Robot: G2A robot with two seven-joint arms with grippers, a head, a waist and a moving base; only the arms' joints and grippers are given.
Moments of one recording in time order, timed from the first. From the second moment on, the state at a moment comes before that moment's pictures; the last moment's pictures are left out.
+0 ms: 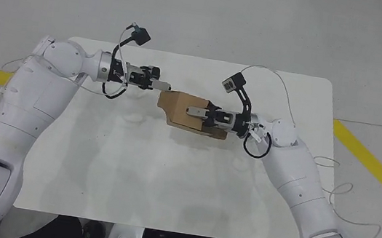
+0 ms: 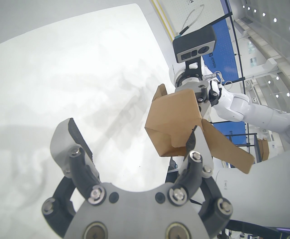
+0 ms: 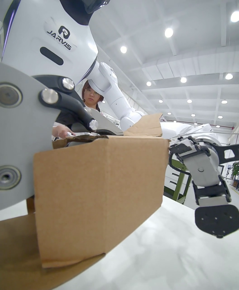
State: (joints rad) left arm 0.47 -1.02 -0.91 -1.04 -0.19 -0.59 -1.21; right arm -0.72 -1.36 0.97 -0.98 0.61 -0.55 1.23
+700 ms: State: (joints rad) left arm 0.51 -1.01 -0.91 -1.12 -0.19 -0.58 -1.24; right arm -0.71 -1.37 0.96 -0.99 0.61 -0.57 1.22
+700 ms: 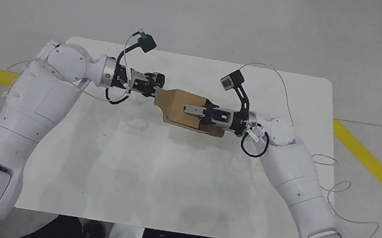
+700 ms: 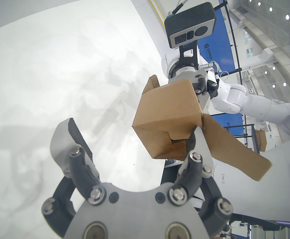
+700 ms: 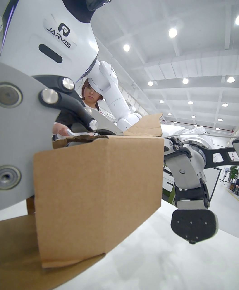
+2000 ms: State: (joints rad) left arm 0.51 -1.00 -0.96 -1.13 -0.23 -0.58 -1.25; right arm -0.75 -1.34 1.01 -0.99 0.35 -0.48 1.06
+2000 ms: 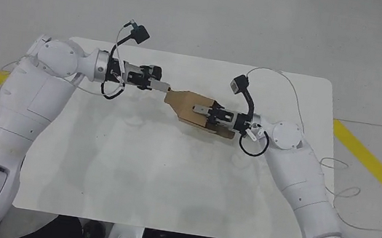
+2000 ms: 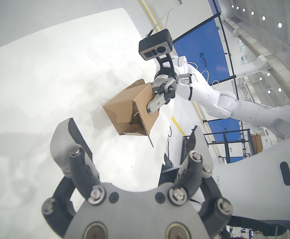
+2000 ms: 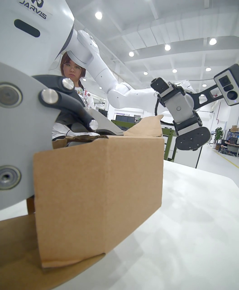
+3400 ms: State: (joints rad) left arm 0.51 -1.01 -0.90 -1.10 -0.09 -0.57 -1.20; right arm -0.75 -1.34 0.99 -1.09 0.49 -0.52 1.11
